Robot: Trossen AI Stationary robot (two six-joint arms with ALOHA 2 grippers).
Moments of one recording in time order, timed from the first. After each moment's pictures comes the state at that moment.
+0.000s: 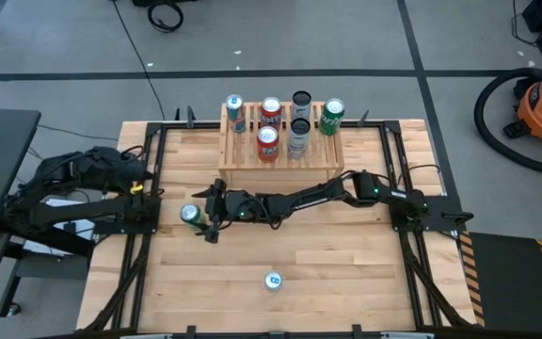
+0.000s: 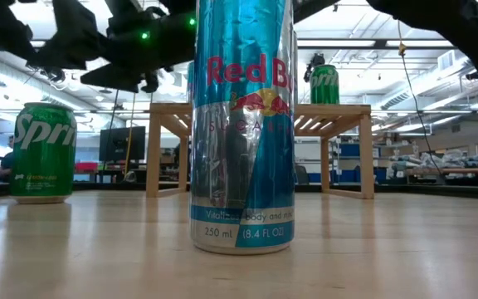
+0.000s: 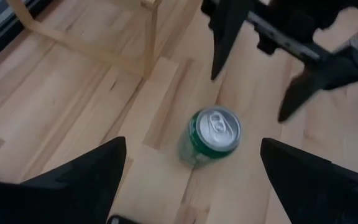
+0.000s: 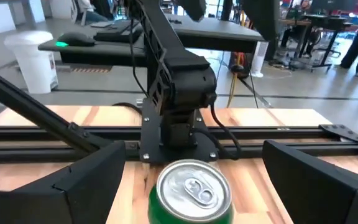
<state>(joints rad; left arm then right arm) 0.29 0.40 0.94 -1.31 0.05 -0.17 0.09 2.42 1.91 0.36 0.21 -0.04</state>
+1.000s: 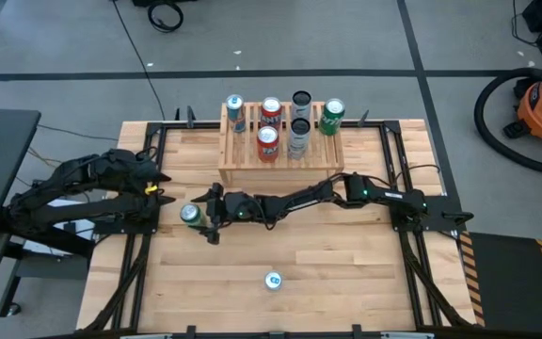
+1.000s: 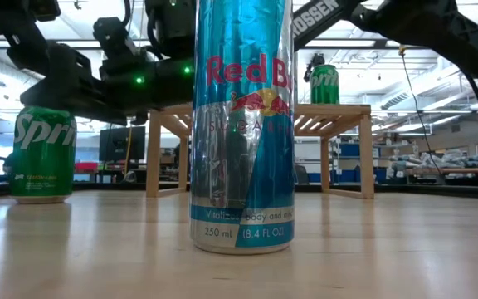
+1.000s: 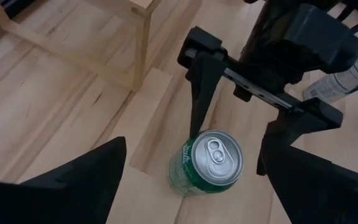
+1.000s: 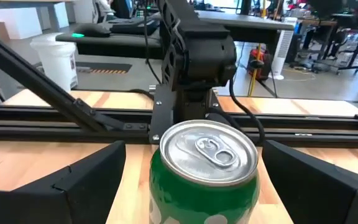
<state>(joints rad) 0.29 0.40 0.78 -1.11 0.08 -0.22 0.06 2.53 1.91 0.51 0.10 -0.04</state>
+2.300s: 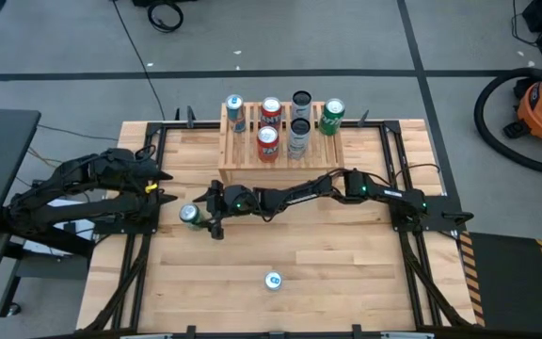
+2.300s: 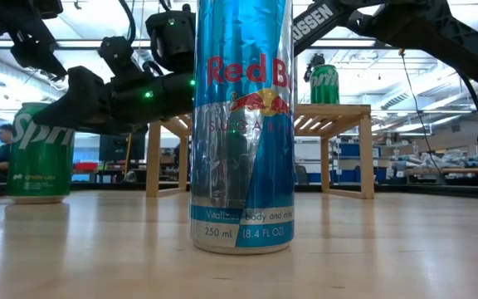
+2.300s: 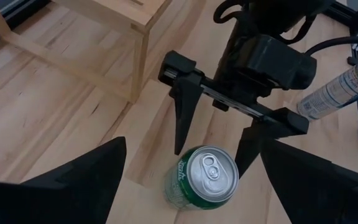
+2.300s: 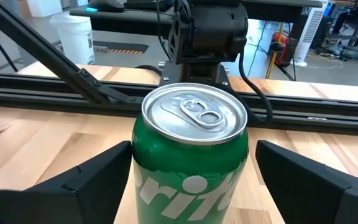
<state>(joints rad) 0.29 0.40 0.78 -1.06 0.08 -0.25 0.02 2.54 1.92 0.43 -0.03 -0.07</state>
